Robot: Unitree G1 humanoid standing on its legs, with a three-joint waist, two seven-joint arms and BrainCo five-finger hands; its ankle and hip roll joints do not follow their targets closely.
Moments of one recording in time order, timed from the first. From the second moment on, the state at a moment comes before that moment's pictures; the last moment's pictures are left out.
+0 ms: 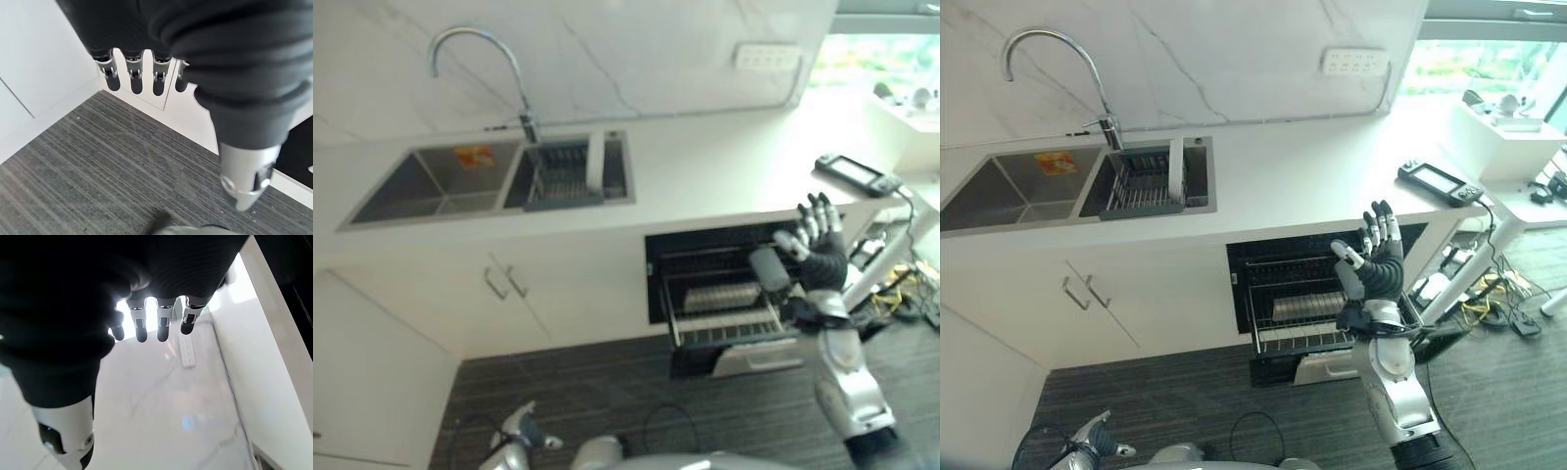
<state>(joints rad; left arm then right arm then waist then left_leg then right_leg) 0.05 0.33 -0.38 1.05 0.31 0.09 0.25 0.00 -0.43 0.14 -0.16 0.49 -0.33 -0.33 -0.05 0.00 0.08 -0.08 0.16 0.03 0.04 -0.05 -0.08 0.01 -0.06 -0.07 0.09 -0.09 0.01</state>
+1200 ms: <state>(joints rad) 0.11 0.23 -0.27 1.15 0.17 0.10 0.26 0.02 -0.43 0.14 -0.14 0.49 -0.27 -0.30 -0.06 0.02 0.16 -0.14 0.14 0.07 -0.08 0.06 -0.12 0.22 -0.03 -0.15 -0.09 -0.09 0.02</state>
